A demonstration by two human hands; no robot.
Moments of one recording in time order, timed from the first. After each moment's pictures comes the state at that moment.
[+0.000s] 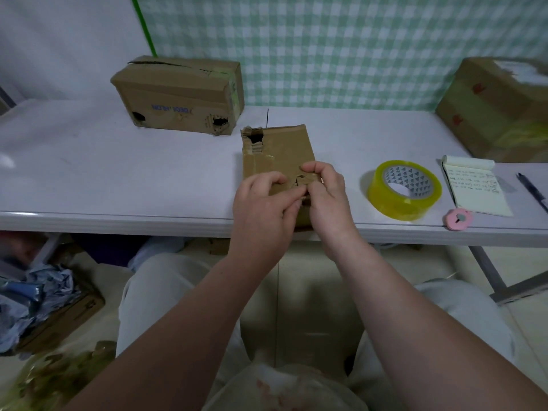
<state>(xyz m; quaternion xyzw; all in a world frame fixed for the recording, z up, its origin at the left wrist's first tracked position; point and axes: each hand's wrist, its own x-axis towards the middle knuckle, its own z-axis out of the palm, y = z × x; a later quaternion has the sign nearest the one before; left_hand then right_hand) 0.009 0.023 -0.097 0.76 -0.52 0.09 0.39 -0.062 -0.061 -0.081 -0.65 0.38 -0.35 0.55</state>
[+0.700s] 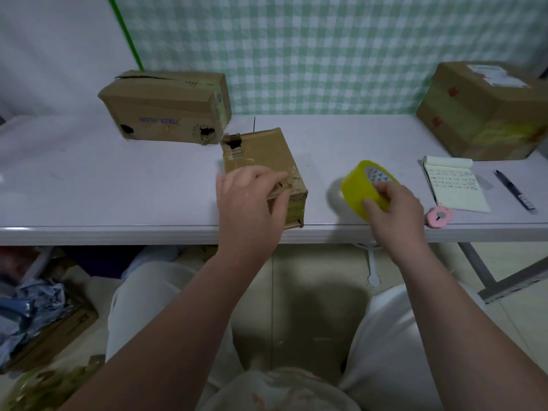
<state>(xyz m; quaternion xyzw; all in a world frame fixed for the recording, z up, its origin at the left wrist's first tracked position) -0.004 0.019 -0.066 0.76 -0.49 0.11 0.42 -0.161 -0.127 -0.096 -0.78 0.50 -0.31 0.22</state>
